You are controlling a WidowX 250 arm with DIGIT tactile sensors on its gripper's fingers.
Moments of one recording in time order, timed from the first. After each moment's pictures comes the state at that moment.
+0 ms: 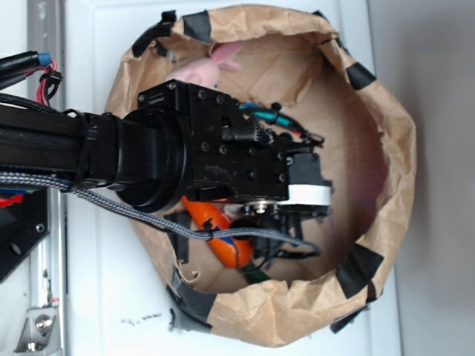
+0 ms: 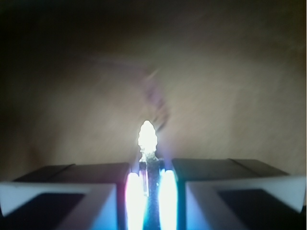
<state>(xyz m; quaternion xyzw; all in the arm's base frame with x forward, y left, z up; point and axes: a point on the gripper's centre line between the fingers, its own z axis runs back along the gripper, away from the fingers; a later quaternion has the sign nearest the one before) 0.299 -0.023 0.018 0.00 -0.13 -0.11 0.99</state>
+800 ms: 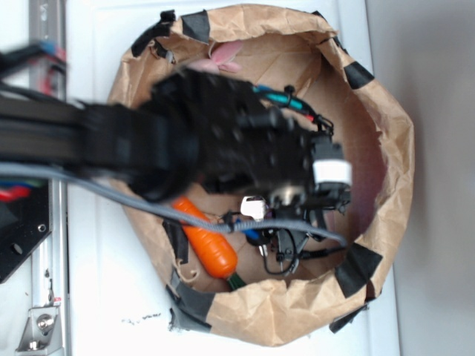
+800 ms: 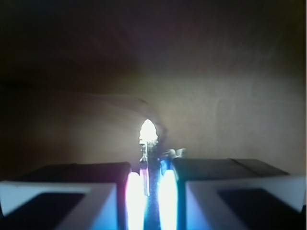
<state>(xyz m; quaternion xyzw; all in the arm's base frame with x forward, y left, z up) 0.299 -0.029 0.076 -0.08 -0.11 -0.04 0.99</state>
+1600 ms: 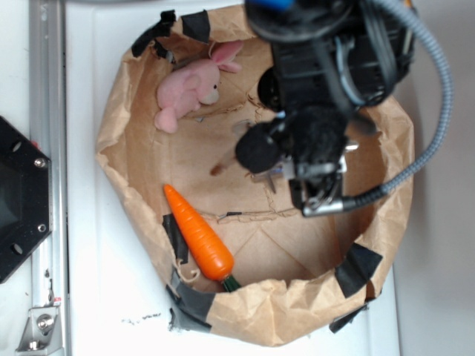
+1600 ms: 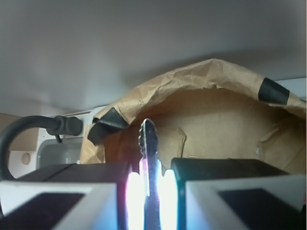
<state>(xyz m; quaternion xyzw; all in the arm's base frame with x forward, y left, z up) 0.281 -0.012 0.190 -0.18 -0.11 -0.01 0.98</state>
